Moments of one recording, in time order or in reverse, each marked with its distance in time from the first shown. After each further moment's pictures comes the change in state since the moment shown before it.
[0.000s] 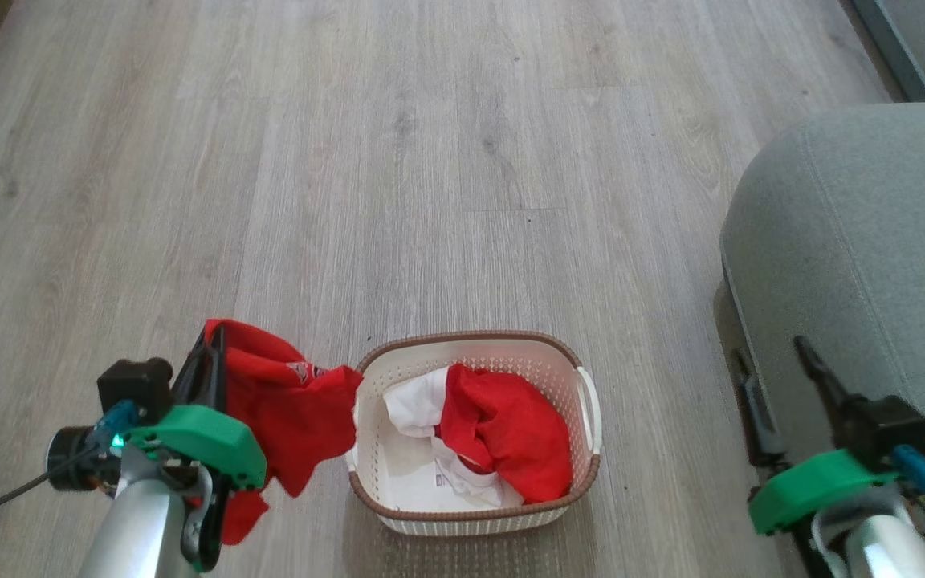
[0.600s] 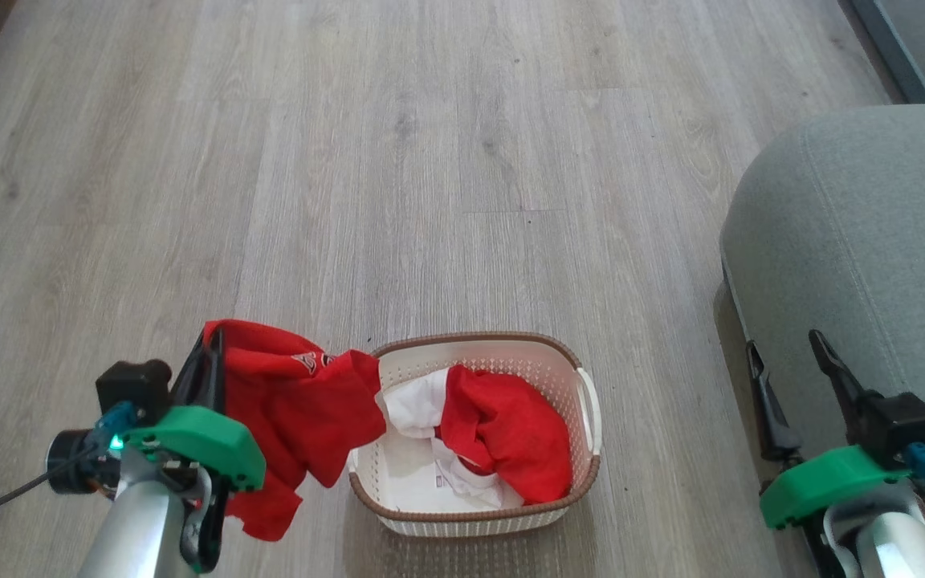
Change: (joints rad) left arm 0.000 0.006 -0.009 0.004 -0.015 0.009 0.000; right arm 0.000 0.002 -0.016 -0.018 -0.026 0.000 0.000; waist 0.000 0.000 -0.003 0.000
